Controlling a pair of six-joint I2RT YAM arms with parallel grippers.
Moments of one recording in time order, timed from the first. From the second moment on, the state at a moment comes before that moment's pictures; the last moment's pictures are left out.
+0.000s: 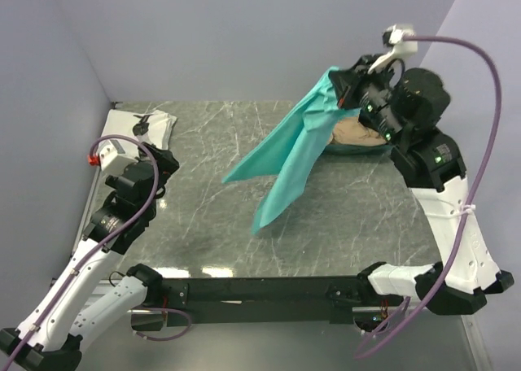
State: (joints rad) left arm -0.47 0.72 0.87 -0.51 -0.70 -0.90; right arm 0.48 1.26 1.88 -0.57 0.10 0.20
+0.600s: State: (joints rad) left arm -0.47 1.06 0.66 -0.43 -0.36 -0.94; right arm 0.43 1.25 0.97 -0.53 0.38 0.48
